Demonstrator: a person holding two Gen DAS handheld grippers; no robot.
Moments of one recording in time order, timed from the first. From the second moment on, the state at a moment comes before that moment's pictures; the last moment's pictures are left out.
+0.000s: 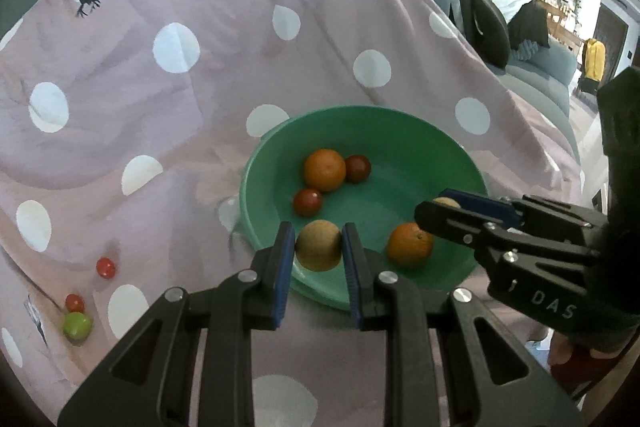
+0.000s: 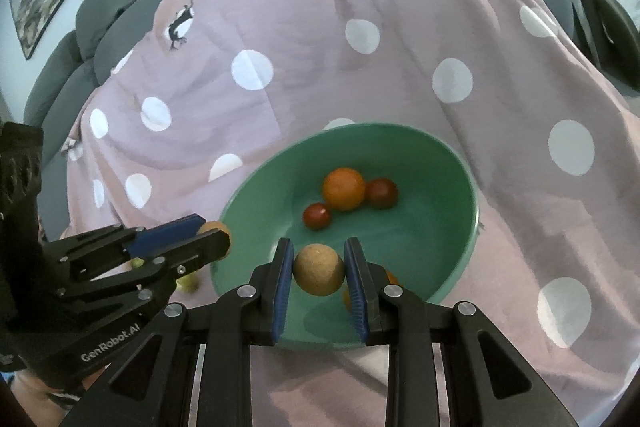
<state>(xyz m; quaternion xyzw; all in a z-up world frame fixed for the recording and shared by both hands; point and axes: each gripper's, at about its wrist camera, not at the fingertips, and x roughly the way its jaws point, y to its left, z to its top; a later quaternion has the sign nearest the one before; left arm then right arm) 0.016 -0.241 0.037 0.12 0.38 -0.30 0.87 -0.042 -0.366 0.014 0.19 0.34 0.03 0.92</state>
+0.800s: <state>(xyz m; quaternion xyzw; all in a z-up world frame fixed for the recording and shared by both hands) 0.033 -0.253 0.014 0.15 0.39 -0.29 0.86 -0.022 -0.366 0.002 0.18 0.37 0.01 0.91</state>
